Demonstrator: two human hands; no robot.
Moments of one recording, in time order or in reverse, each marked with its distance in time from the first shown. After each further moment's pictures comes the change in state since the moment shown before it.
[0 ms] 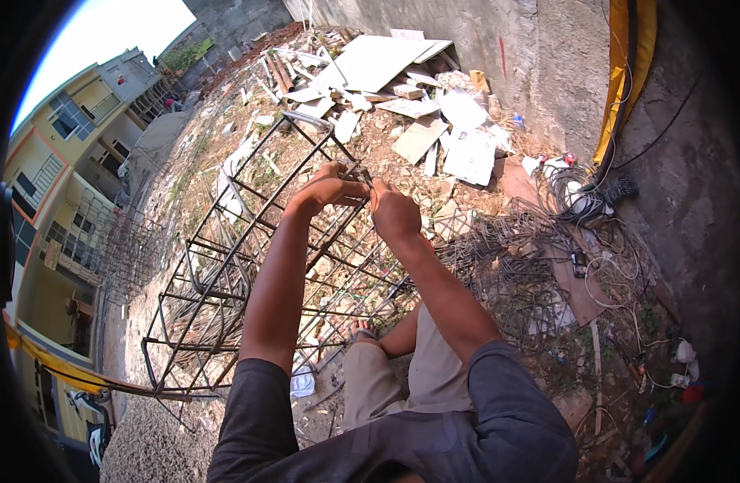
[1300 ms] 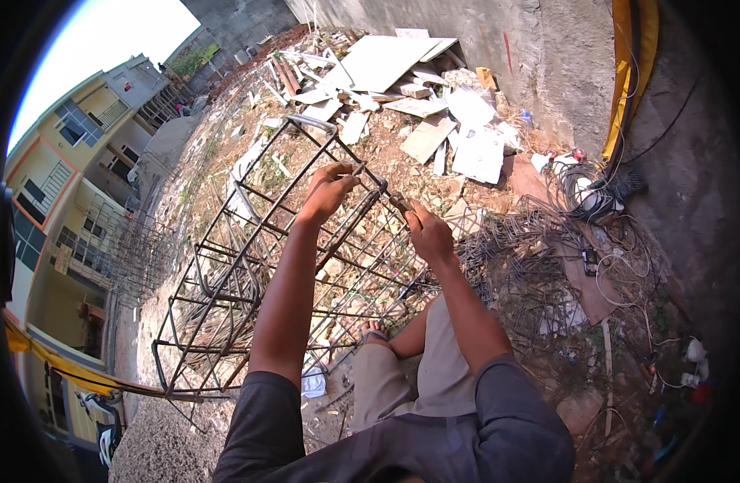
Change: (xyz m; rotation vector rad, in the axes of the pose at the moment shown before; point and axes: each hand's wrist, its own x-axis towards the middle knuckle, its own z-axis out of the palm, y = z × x) left_hand -0.003 -0.020 0.001 0.218 0.323 0.265; right_hand -0.047 0.095 0.043 0.310 0.253 -0.077
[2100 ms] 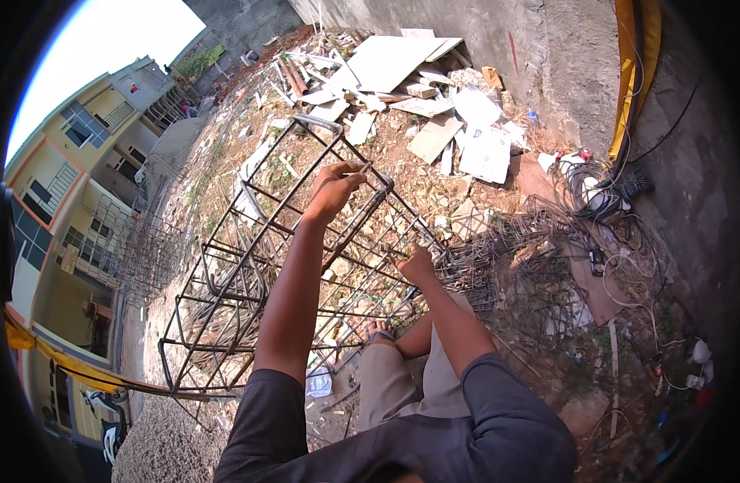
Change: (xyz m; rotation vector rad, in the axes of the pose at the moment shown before) left_hand -0.009 -0.014 -0.012 -0.104 0.019 -0.092; right_hand -0.090 0.038 0.099 -0.068 -0.612 0.522
